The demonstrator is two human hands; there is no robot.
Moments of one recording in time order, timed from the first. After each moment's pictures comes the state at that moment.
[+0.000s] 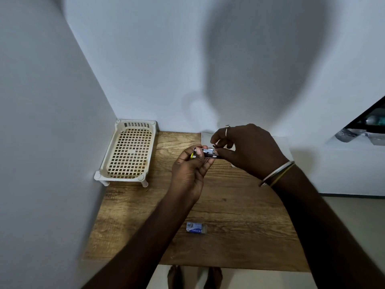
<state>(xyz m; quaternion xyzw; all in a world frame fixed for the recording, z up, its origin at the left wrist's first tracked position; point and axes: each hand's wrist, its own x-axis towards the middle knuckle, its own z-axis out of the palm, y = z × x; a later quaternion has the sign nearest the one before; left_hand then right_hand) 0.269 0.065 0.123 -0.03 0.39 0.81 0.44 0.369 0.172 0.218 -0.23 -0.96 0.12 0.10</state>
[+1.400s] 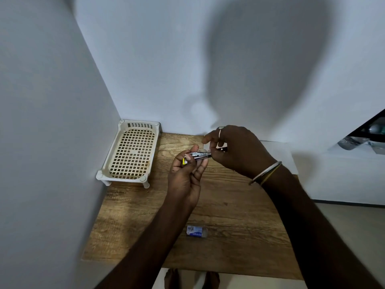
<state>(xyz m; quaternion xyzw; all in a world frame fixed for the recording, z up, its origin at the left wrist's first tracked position) 0.261 0.054 0.102 -0.04 0.30 0.86 0.41 0.341 0.168 0.207 -0.19 -0.95 0.19 0.13</state>
